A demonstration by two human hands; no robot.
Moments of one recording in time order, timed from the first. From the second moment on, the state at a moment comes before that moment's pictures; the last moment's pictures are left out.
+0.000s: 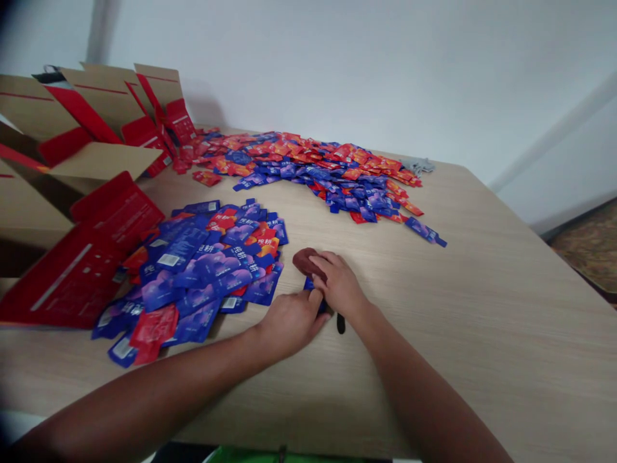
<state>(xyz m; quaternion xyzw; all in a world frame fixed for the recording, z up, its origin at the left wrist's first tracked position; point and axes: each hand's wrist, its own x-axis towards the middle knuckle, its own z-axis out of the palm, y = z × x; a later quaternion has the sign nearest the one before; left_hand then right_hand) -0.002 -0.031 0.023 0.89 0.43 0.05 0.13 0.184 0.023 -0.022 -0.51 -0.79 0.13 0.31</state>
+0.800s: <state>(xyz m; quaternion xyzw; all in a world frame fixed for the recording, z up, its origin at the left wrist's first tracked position) 0.006 -0.029 0.022 0.89 0.44 0.02 0.09 0.195 0.022 -0.013 -0.51 -0.73 0.09 0.44</state>
